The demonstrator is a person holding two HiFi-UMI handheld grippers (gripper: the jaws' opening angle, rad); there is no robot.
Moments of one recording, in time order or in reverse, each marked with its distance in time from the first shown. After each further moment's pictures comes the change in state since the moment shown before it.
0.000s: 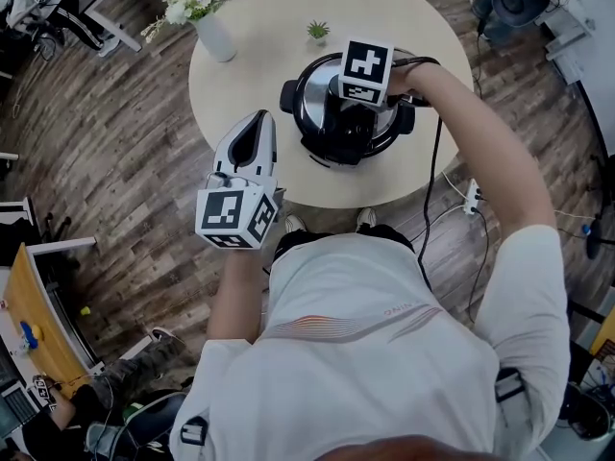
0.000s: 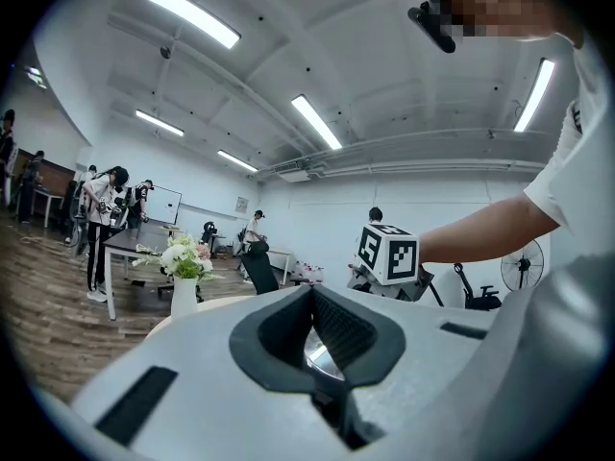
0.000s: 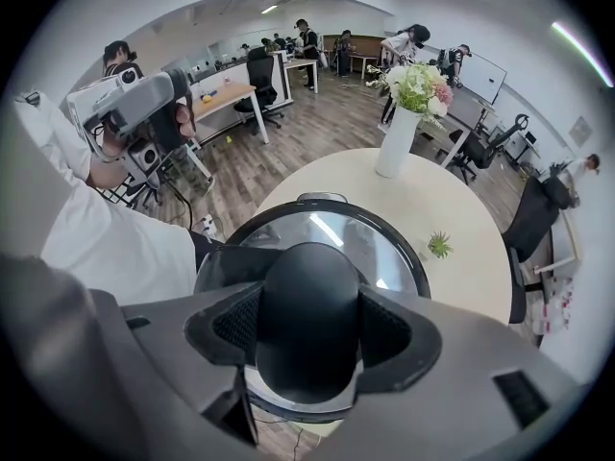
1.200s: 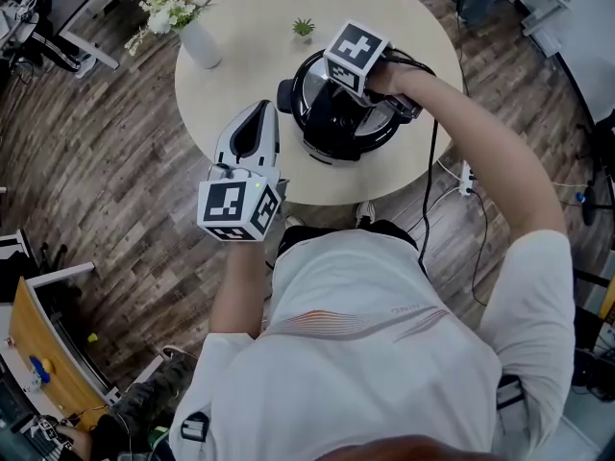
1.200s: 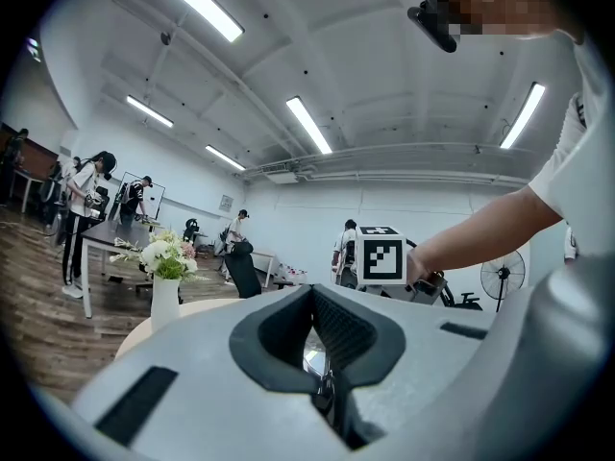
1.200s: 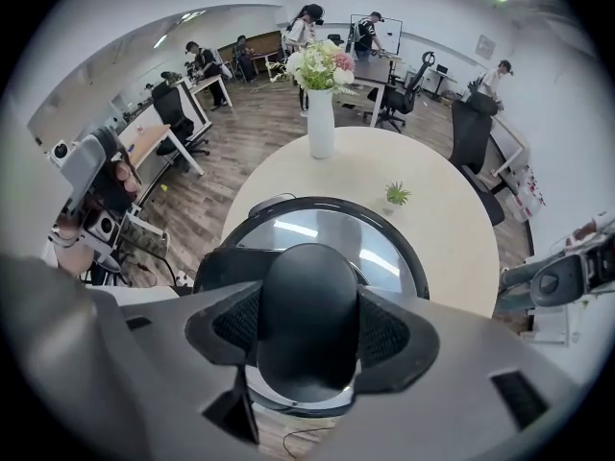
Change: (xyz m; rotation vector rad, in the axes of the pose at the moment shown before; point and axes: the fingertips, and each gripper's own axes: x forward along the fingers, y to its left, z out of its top) left arm 0.015 0.016 0.002 -0.025 -0.021 -0.116; right arm -0.002 -0.018 -0.002 0.509 0.018 -0.125
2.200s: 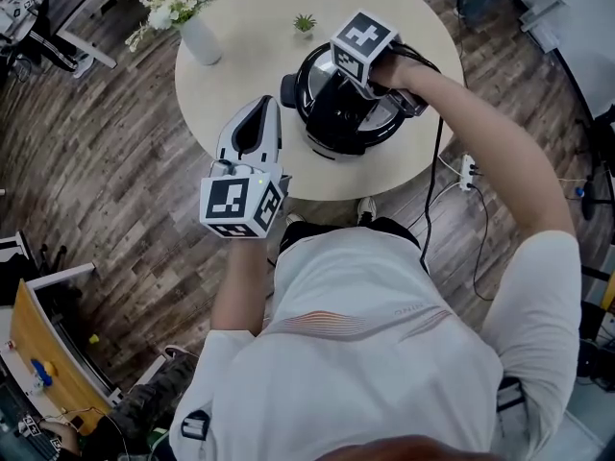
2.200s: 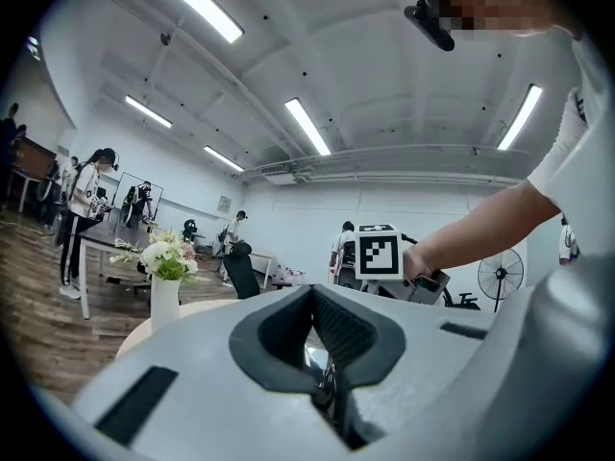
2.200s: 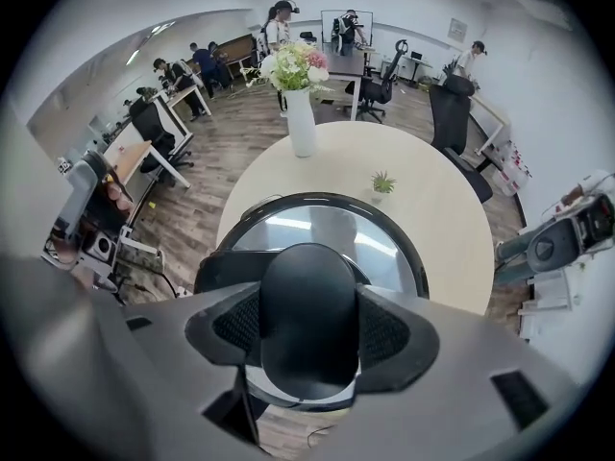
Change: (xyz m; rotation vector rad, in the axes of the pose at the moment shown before) left arm -0.007 0.005 0.000 0.005 -0.008 -0.014; right arm -0.006 -0.002 -0.004 0.133 0.008 -0.021
